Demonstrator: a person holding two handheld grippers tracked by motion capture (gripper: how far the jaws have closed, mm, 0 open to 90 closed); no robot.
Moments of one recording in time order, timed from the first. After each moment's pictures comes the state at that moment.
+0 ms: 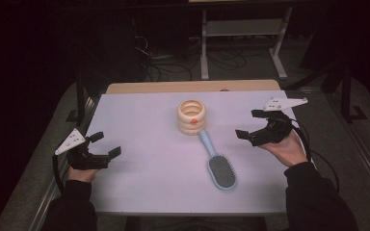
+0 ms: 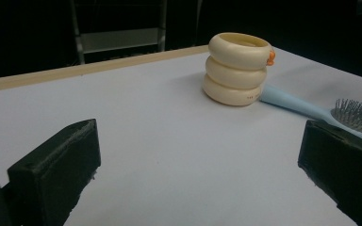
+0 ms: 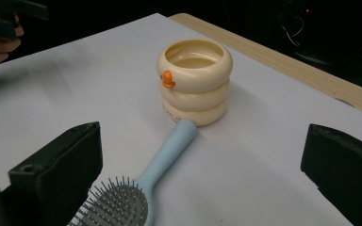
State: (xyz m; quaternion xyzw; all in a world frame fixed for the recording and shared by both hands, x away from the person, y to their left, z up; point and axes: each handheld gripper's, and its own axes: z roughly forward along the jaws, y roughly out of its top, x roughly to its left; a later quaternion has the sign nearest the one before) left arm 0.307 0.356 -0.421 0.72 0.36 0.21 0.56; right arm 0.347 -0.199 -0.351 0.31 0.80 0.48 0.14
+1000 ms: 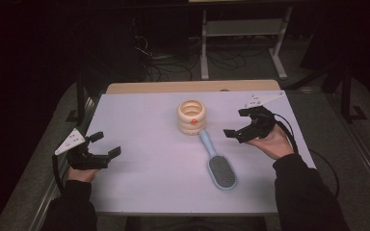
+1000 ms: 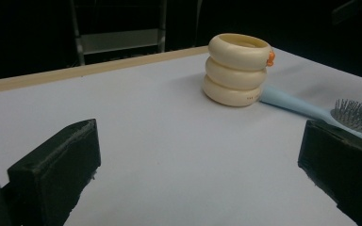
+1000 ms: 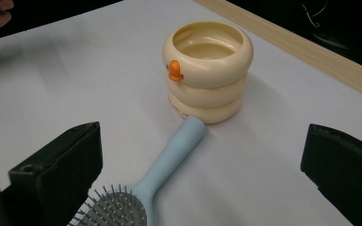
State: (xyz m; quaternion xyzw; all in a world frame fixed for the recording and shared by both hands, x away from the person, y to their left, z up) left arm 0.306 0.356 -0.421 0.71 0.36 0.21 0.56; right arm 0.372 -0.169 -0.359 0.30 0.83 0.45 0.12
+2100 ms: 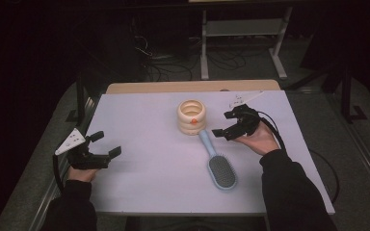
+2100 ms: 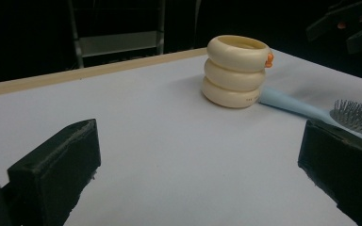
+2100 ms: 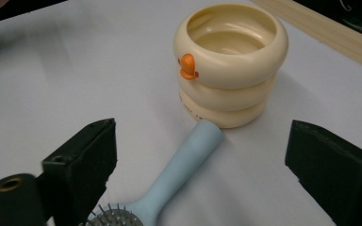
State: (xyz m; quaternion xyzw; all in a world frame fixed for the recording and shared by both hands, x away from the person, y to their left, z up) left arm 0.307 0.356 -0.421 0.71 0.36 0.21 0.57; right arm 0.395 -0.138 -0.376 0.28 0.86 0.42 0.09
